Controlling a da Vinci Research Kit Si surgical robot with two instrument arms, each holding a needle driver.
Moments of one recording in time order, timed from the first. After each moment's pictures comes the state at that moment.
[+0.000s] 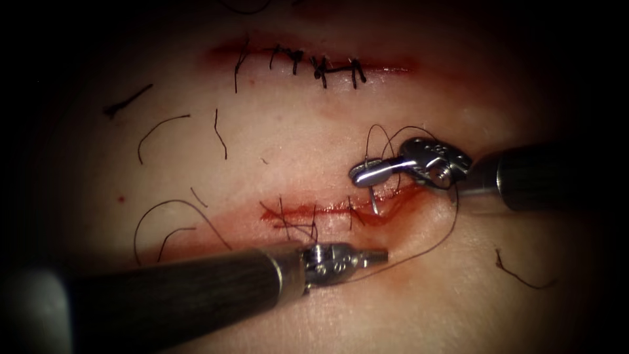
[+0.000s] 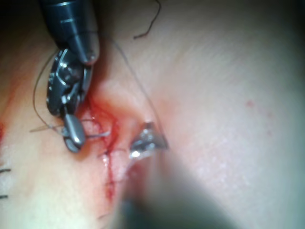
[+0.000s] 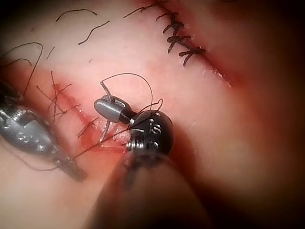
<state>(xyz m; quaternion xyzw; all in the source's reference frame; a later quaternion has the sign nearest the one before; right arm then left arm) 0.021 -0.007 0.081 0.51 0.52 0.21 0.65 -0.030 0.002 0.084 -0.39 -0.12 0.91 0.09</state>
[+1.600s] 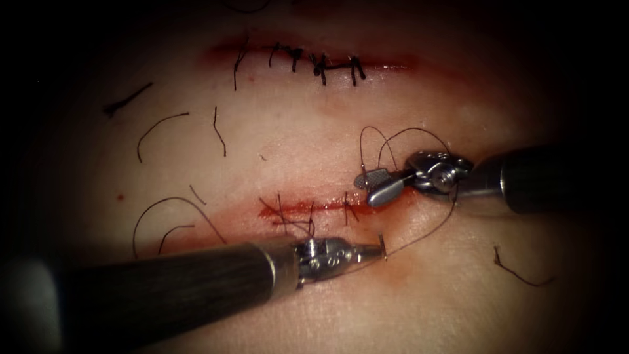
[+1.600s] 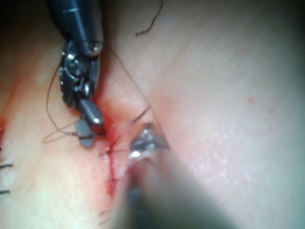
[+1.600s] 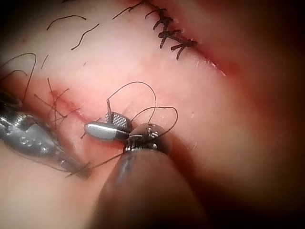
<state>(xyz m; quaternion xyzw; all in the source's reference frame) 0.020 -0.005 0.081 0.41 0.53 0.27 0.69 -0.030 0.002 0.084 -0.39 -0.12 0.91 0.09</state>
